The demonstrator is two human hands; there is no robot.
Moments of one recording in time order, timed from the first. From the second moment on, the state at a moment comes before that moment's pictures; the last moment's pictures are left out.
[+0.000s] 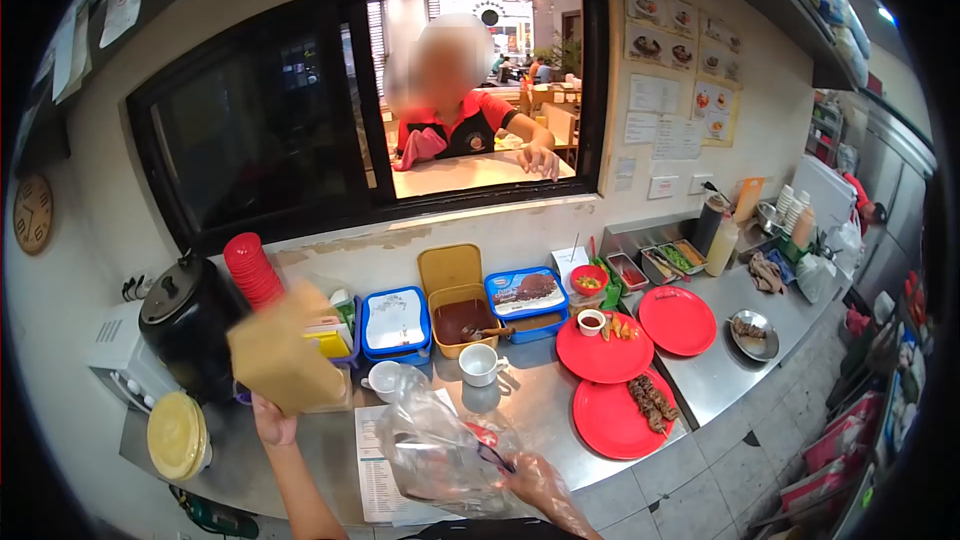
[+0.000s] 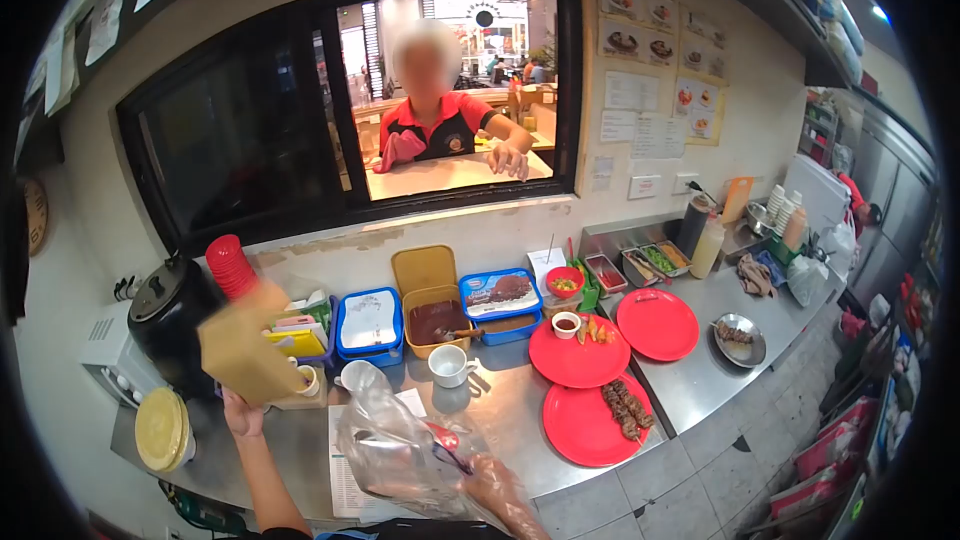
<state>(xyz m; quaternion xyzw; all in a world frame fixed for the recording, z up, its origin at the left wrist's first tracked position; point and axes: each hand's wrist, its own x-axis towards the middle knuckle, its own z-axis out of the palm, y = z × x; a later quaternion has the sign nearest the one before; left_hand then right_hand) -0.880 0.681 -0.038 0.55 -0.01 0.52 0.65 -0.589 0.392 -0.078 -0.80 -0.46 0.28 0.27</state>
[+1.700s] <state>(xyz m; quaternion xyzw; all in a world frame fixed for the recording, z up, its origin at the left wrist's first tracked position) -0.694 0.671 0.124 0.88 -0.08 0.18 0.44 -0.607 0.320 -0.057 -0.87 -0.25 -0.30 0.30</state>
